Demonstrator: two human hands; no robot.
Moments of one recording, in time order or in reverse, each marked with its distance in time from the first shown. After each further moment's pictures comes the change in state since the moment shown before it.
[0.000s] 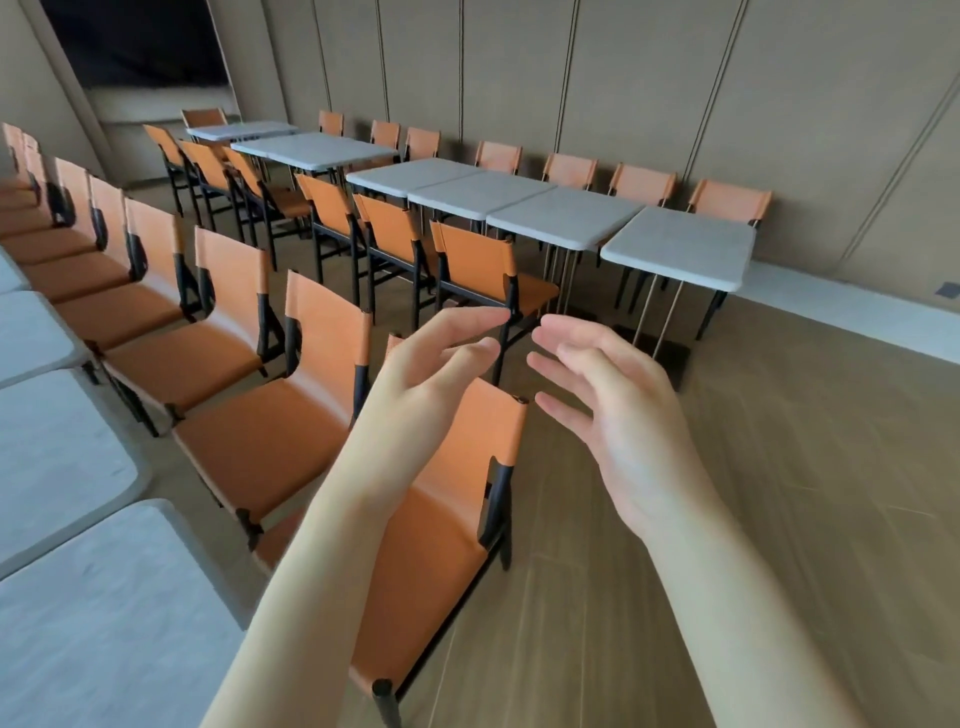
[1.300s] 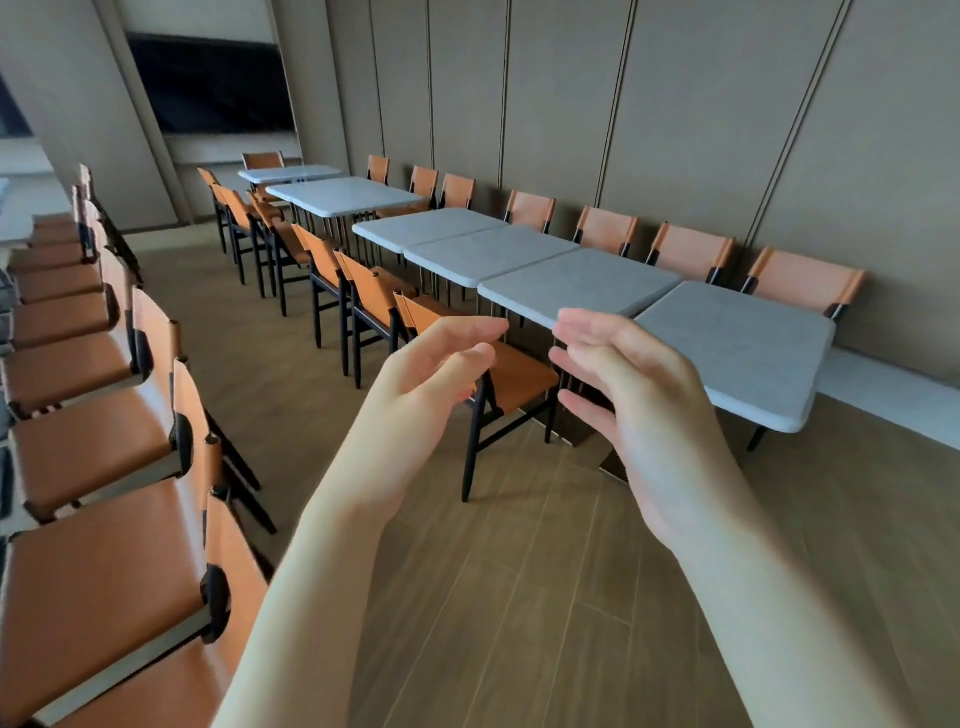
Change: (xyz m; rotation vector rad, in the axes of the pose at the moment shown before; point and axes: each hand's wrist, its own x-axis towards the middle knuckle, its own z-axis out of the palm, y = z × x) left_hand 0.513 -0.087 0.266 0.025 0.145 -0.003; right_hand 0.533 0.014 -0.291 -0.025 -0.122 -0.067
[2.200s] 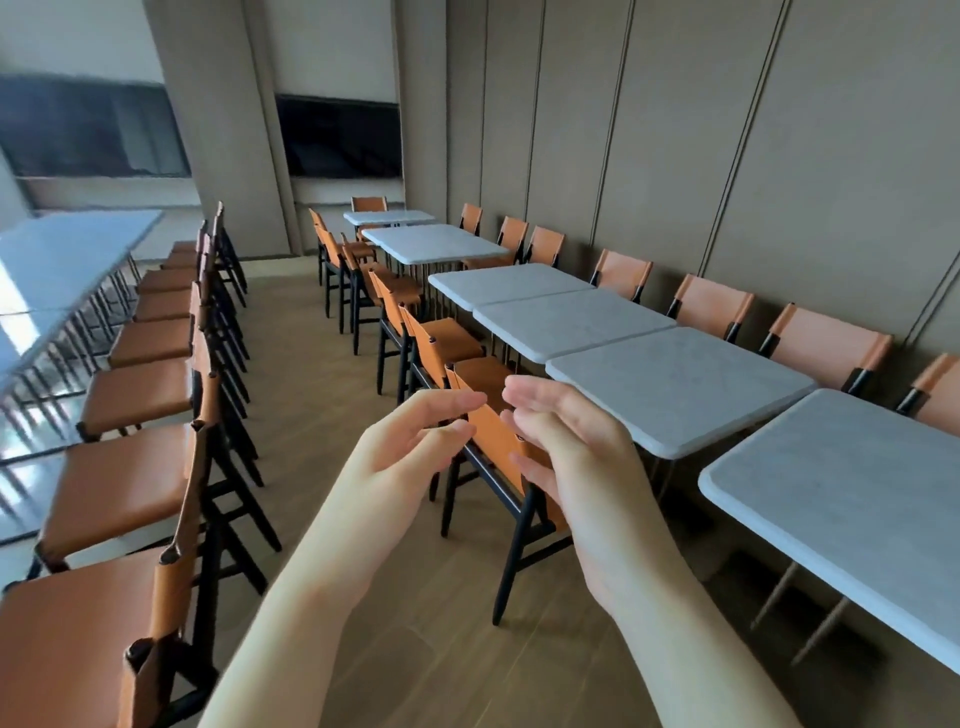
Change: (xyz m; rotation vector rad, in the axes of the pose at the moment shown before) left_hand 0.243 -0.094 -0.018 0.080 0.212 -0.086; right_hand 0.303 0.070 0.049 0.040 -0.283 0.015
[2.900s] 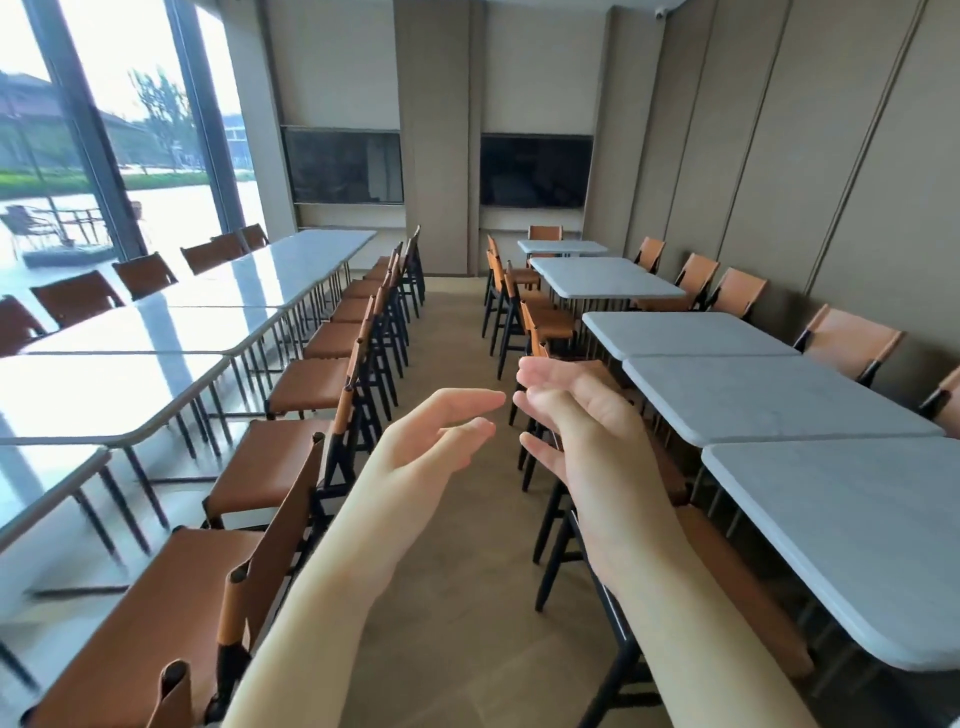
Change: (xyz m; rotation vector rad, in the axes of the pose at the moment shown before) left_hand 0.158 -0.032 -0.012 0.111 0.356 -0.033; right_hand 0.224 0.021 0.027 0.182 -0.349 -0.014
